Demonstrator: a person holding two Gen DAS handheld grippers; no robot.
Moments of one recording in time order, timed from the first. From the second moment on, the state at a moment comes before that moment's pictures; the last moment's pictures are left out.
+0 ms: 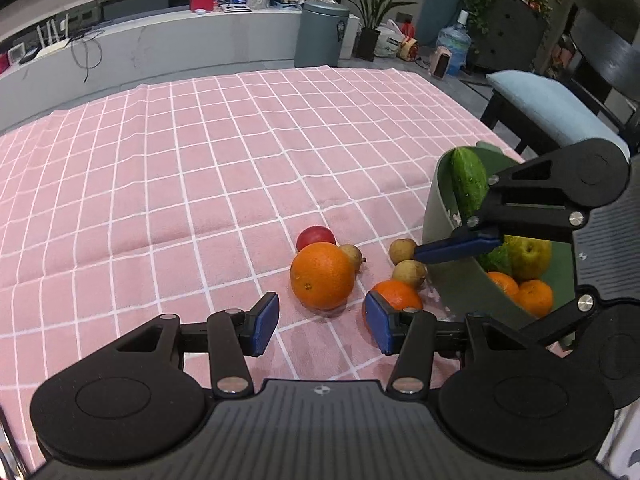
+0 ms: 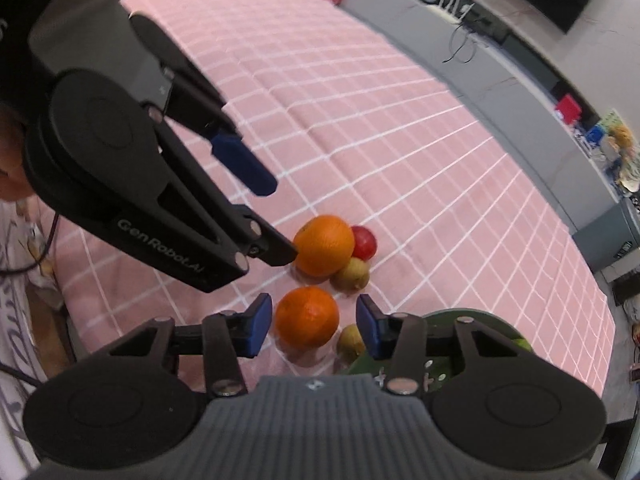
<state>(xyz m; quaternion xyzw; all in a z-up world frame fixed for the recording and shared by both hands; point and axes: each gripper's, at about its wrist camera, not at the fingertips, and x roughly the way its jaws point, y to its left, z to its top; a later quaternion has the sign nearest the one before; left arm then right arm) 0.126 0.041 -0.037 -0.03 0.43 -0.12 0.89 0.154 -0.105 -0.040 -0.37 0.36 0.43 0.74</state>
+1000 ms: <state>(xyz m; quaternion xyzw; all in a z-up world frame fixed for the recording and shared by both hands) 0.154 0.030 -0.064 -0.02 0.43 -0.14 0.89 0.149 -0.085 -0.069 -0.45 0.35 0.45 0.69</state>
